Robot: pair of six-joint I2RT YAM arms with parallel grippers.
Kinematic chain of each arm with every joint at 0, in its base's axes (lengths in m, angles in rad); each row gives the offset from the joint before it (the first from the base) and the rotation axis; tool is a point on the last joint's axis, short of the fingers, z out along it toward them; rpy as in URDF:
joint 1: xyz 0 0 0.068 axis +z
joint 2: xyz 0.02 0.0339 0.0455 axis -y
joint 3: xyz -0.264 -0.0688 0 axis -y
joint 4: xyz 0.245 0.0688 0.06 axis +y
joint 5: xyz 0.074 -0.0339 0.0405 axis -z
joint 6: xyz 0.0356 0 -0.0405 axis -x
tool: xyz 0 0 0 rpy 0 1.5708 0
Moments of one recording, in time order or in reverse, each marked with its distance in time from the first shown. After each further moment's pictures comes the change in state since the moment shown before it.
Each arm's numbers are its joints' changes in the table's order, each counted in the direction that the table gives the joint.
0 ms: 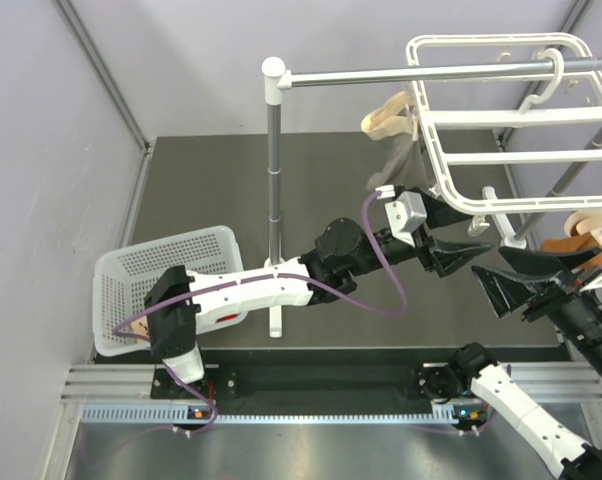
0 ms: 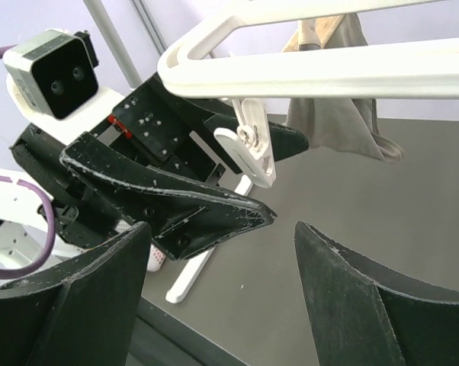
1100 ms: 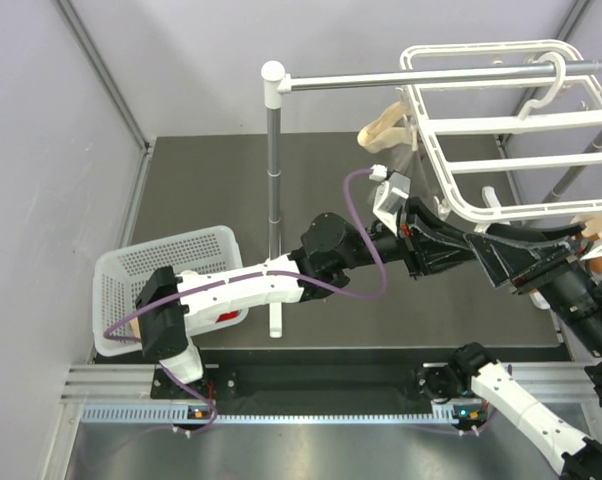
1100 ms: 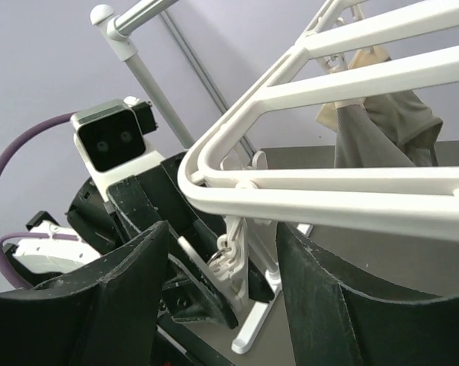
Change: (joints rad) left arm 0.020 0.043 -0.003 -0.036 0.215 0.416; right arm 0.000 -0.077 -0.034 -0.238 -0.032 -0.199
